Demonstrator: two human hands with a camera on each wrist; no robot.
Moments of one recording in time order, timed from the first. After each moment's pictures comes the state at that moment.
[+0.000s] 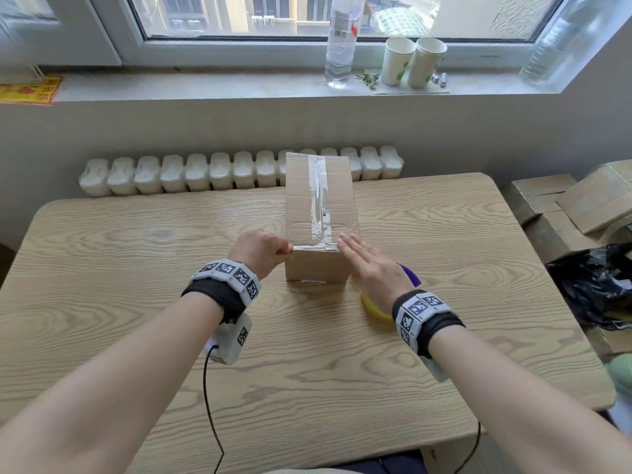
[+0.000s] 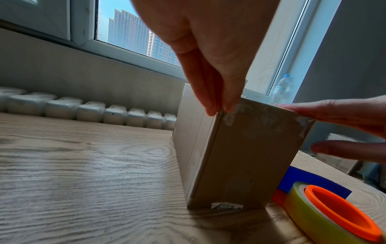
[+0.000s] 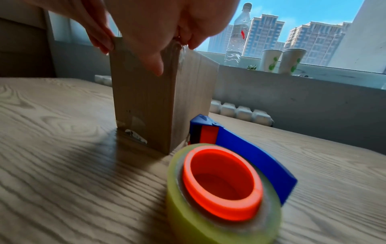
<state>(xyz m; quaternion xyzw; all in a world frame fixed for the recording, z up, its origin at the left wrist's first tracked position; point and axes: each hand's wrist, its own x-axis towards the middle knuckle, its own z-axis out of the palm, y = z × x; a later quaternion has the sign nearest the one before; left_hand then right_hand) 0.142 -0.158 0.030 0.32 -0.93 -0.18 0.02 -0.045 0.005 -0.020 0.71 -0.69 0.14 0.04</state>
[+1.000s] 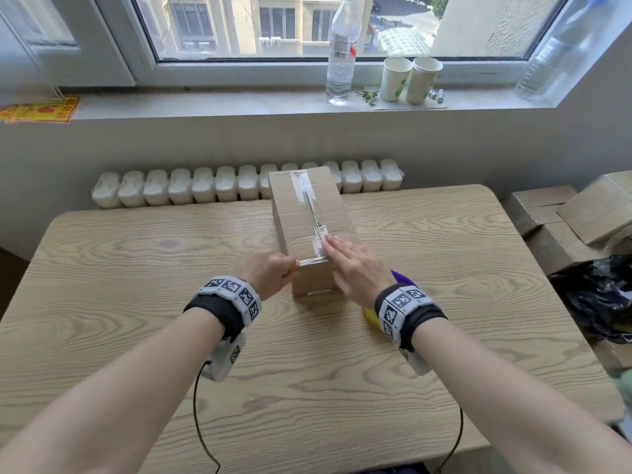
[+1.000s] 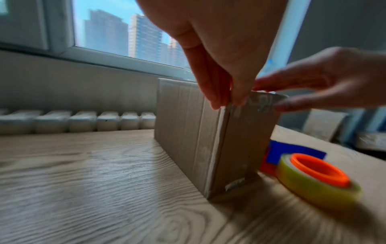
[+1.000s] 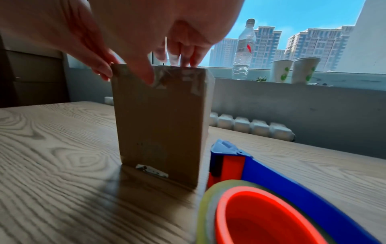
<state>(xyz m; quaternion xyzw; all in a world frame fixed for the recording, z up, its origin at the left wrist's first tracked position) 0.147 -0.145 0.025 0.19 -0.98 -0.08 0.06 -0.027 -0.021 0.003 0.69 -0.71 0.11 -0.03</state>
